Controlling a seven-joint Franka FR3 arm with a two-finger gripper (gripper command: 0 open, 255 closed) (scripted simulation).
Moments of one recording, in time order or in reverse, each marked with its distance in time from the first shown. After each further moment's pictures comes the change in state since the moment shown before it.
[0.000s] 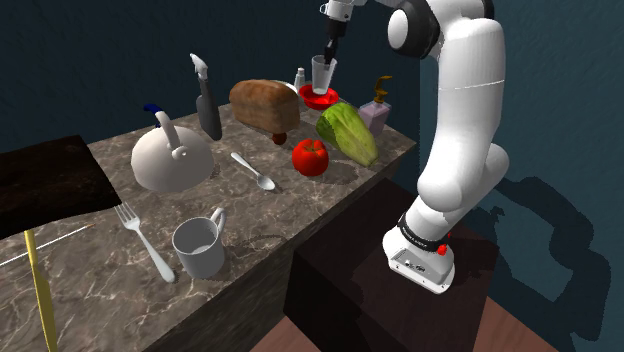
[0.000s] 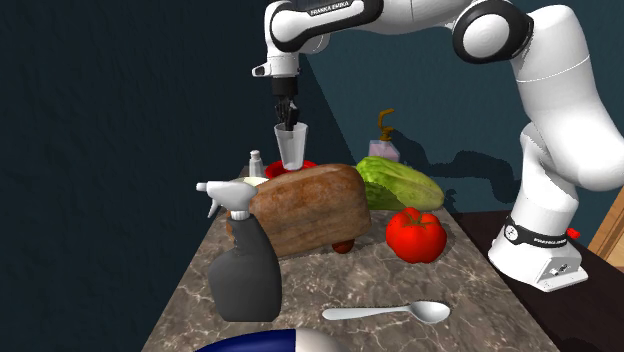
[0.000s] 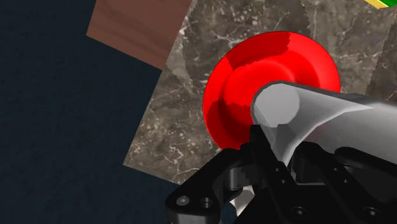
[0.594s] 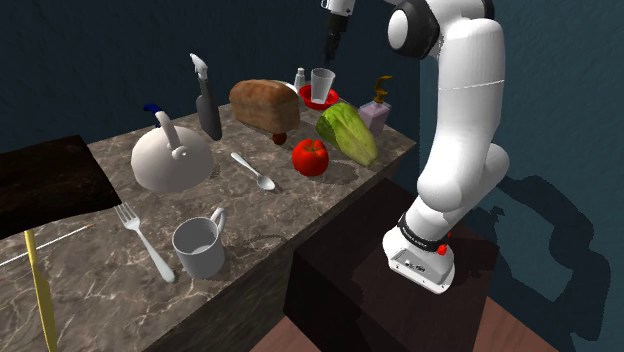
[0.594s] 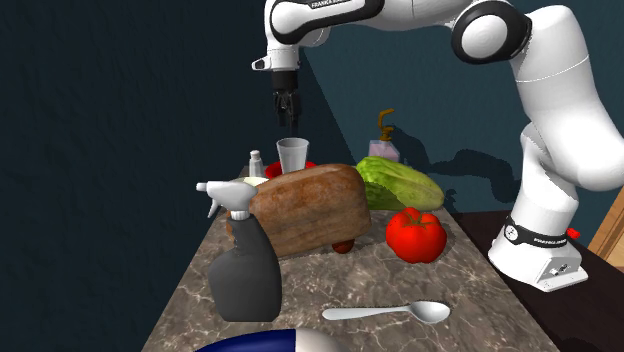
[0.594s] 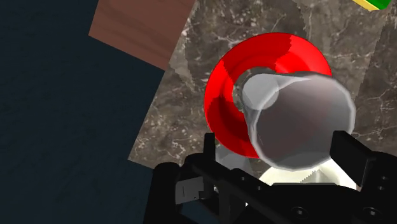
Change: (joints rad) arm -0.009 0.004 -0.002 0.049 0.000 -0.043 0.001
